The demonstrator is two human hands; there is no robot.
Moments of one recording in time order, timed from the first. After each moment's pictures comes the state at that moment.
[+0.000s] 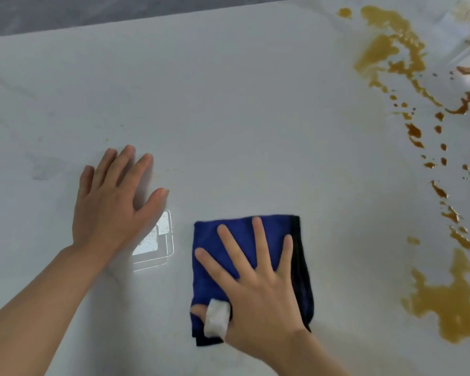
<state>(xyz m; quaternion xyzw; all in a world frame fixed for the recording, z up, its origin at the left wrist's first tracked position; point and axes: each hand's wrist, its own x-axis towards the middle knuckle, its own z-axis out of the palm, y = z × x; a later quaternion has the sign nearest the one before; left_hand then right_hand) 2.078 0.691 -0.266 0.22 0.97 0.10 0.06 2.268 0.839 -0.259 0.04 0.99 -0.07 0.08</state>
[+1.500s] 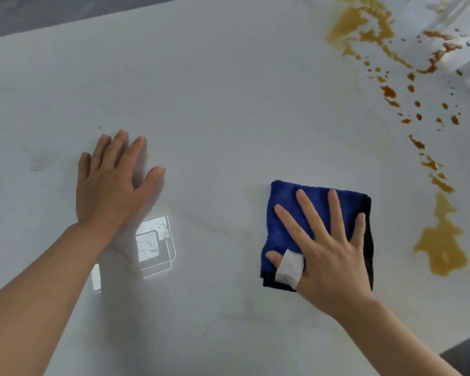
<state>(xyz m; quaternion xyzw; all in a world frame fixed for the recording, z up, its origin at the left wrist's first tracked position) 2.073 0.688 -0.268 0.24 0.96 0.10 0.04 2.324 0.887 -0.254 0.20 0.97 -0.04 0.09</state>
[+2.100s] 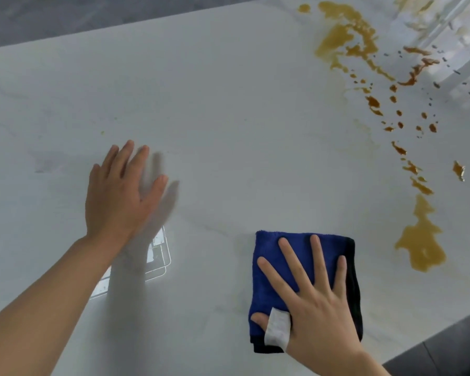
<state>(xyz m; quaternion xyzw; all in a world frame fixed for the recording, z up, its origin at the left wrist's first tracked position) 2.100 0.693 -0.253 0.25 0.96 0.14 0.05 2.372 0.844 -0.251 0.16 0.98 -0.06 0.13</state>
